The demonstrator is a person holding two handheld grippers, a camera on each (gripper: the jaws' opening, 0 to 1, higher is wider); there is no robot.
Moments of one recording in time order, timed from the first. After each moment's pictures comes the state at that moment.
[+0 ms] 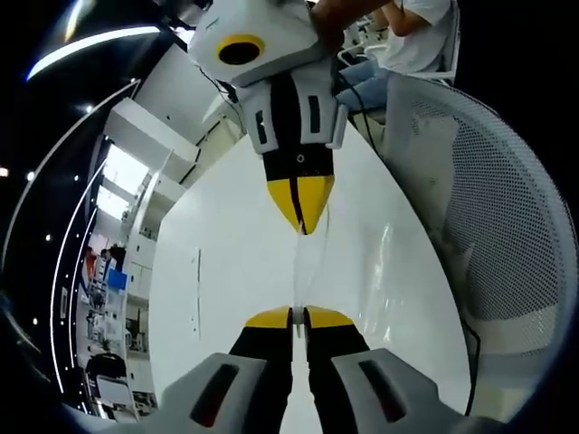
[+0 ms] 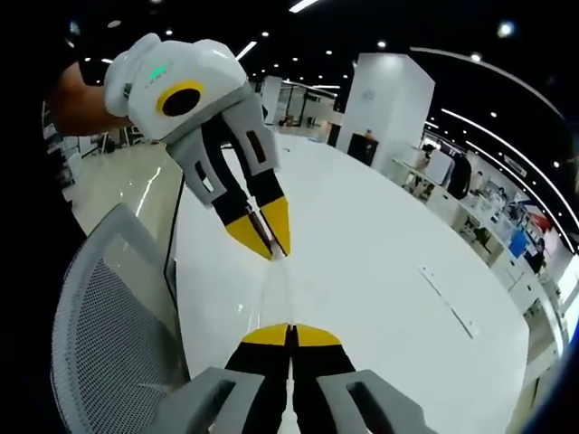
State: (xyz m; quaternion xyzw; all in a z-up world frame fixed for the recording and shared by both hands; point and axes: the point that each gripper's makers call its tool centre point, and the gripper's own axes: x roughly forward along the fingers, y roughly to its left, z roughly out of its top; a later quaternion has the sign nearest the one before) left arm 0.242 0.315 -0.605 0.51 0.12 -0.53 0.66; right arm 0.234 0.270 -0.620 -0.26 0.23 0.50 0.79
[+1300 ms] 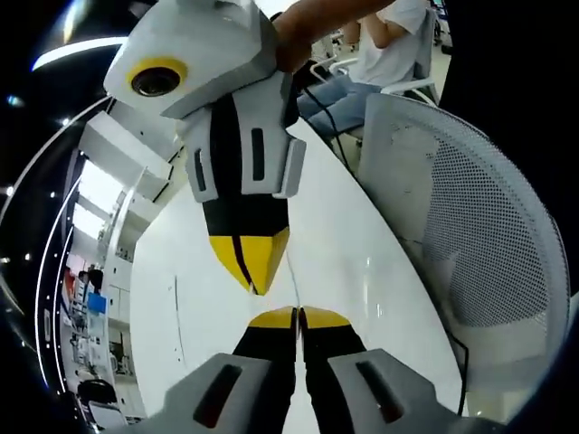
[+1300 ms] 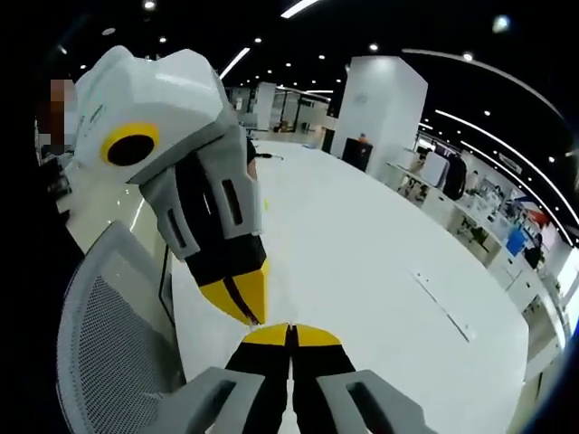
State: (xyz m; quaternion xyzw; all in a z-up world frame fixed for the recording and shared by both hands) left arm 0.224 0.279 -0.615 0.50 0.13 -0.59 0.62; right arm 0.246 0.272 -0.599 -0.24 0.22 0.49 0.80
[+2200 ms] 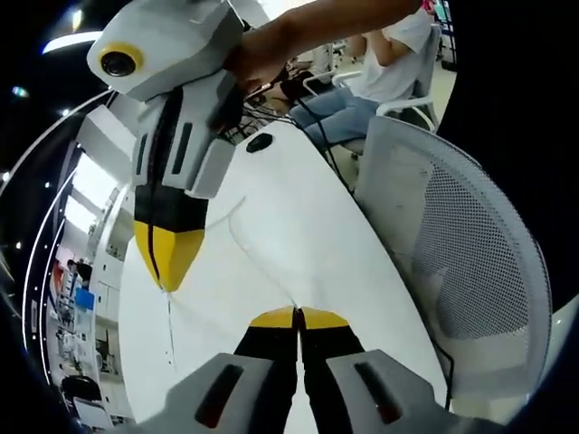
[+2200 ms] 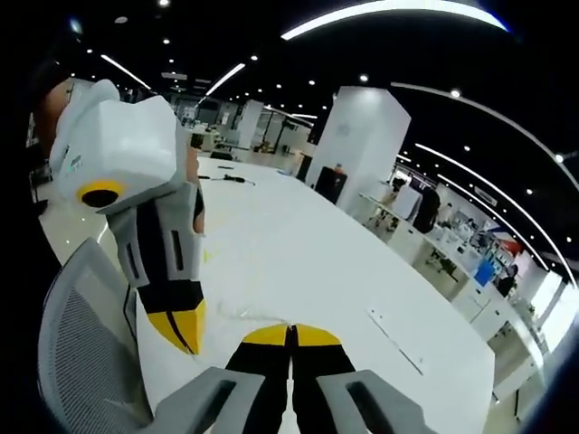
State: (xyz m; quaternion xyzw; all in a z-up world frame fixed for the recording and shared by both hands) left arm 0.216 0.271 -0.596 0.46 0.14 -0.62 0.62; right arm 0.286 0.264 -0.540 -0.27 0.13 0.45 0.84
